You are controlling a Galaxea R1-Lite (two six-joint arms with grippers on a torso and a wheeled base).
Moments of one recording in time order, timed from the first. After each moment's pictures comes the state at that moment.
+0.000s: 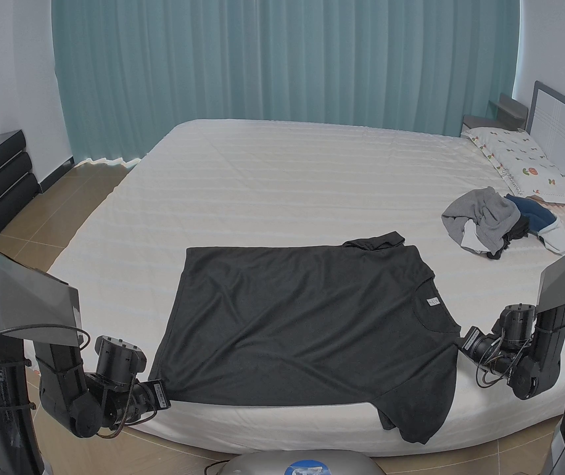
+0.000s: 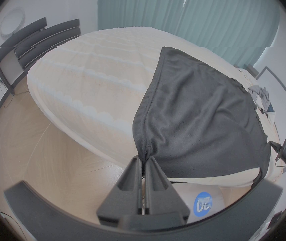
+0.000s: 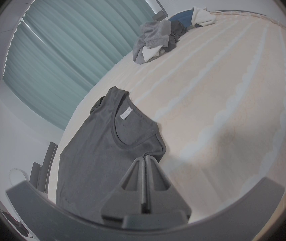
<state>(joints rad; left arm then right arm) -0.28 2.24 -0.24 -1.10 0.16 -0.53 -0.02 2.40 -0.34 -1.50 0.09 0.70</state>
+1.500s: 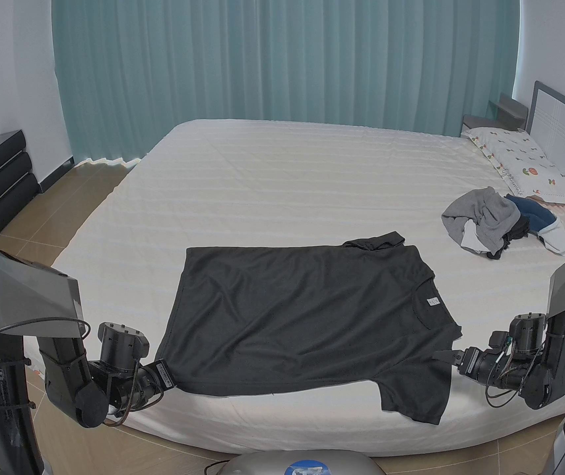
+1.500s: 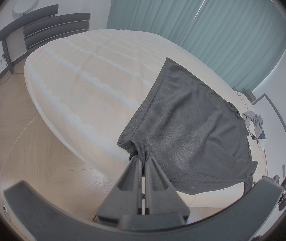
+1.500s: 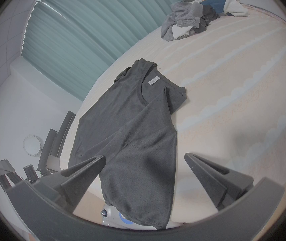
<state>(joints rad) -0.27 2.24 -0.32 -1.10 0.13 -0.68 -0.02 2.36 -0.16 -1.54 0.38 0.51</state>
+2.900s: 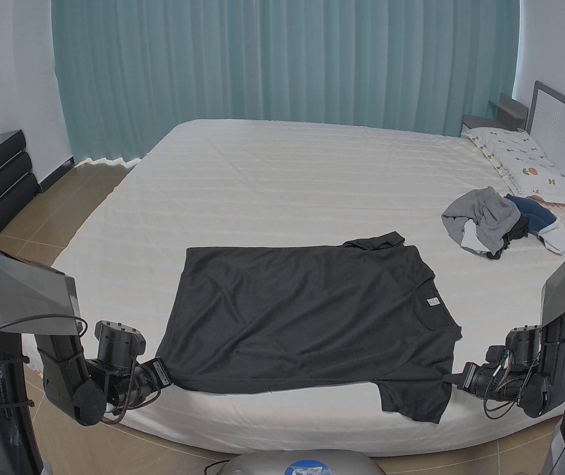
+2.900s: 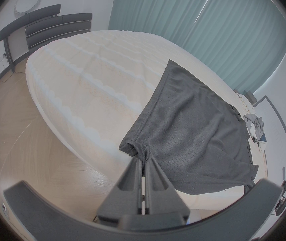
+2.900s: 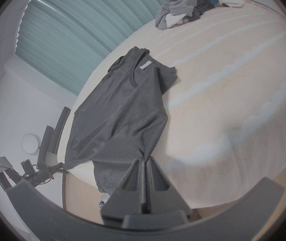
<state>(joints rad) -0.25 2.24 -0.32 -1.10 0.13 -0.67 -0.03 2.39 -0.09 -1.55 0.38 0.50</state>
